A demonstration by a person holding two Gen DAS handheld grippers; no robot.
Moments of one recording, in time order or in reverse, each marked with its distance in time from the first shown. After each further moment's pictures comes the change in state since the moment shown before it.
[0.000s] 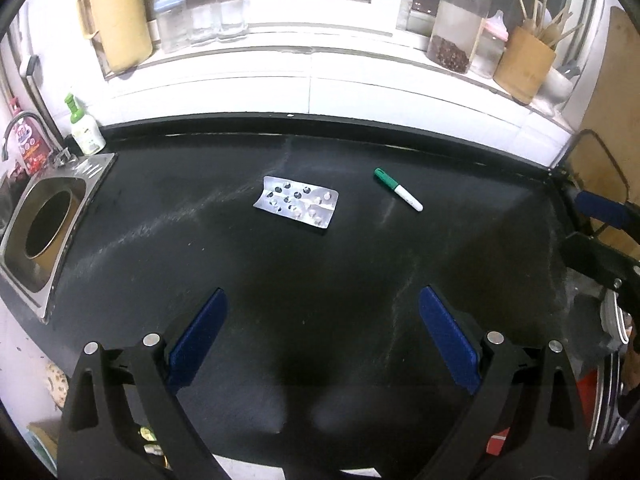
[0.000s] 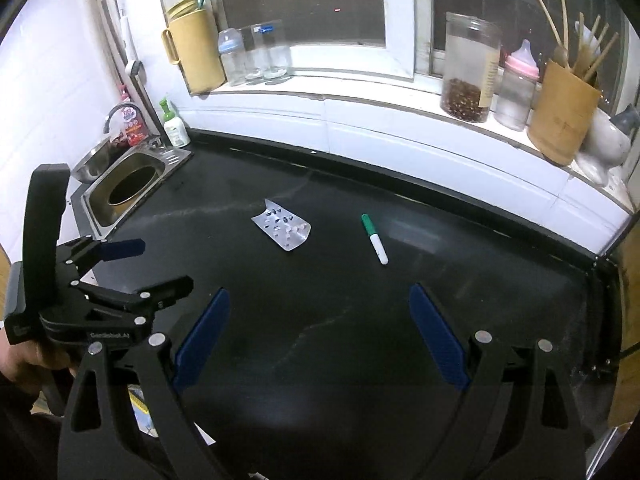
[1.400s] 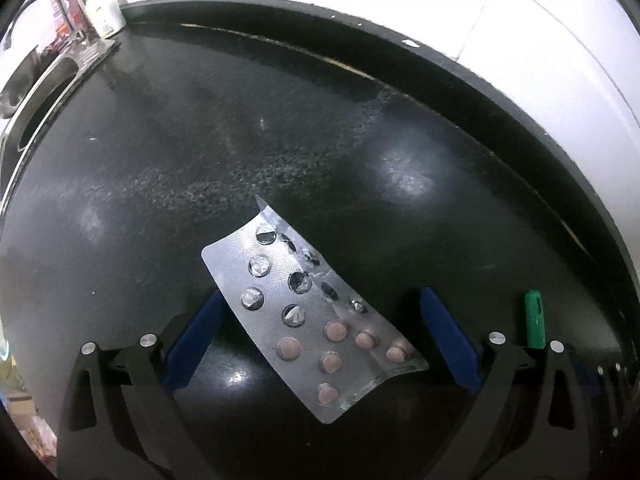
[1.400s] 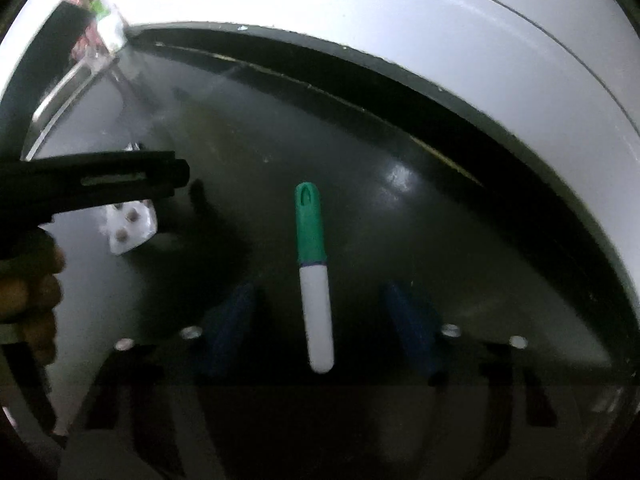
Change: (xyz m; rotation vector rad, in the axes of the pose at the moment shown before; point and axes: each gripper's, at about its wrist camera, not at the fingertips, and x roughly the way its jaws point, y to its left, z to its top) left arm 0.259 0.033 0.094 -0.463 0.240 0.251; right arm 0.286 -0.071 0.042 -0.175 0.316 -0.020
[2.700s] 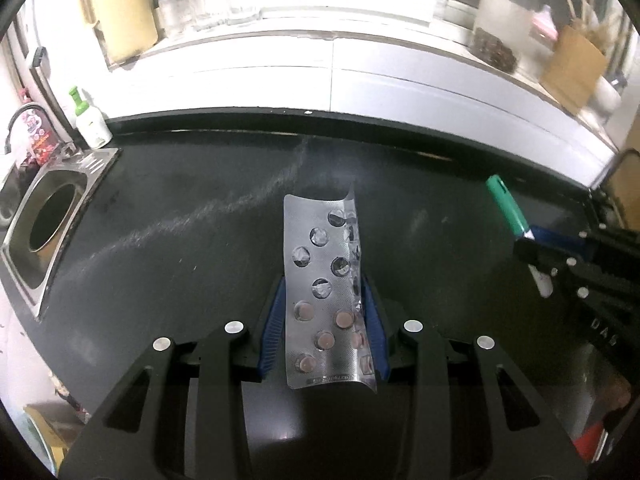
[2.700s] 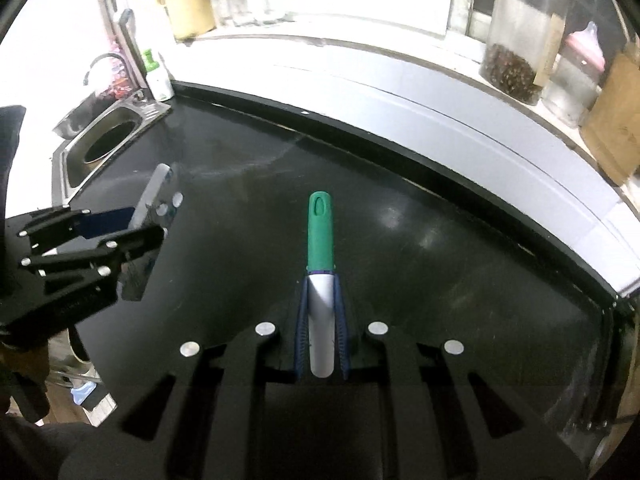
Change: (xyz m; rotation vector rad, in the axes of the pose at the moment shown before) left arm -0.175 0.058 -0.116 0.395 -0.250 -0.164; right arm -0.176 0.063 -0.071 0.064 -0.188 -0.005
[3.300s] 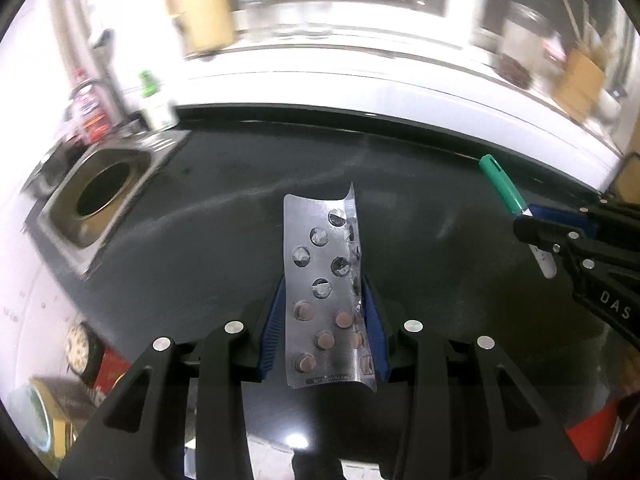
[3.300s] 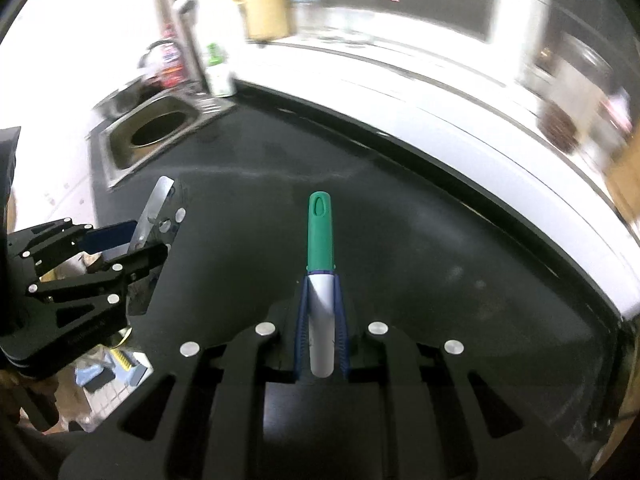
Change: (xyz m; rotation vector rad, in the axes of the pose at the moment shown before) left arm -0.076 0.070 -0.070 -0.091 -0.068 0.115; right arm -0.034 0.107 0.001 -0.132 -0.040 0.087
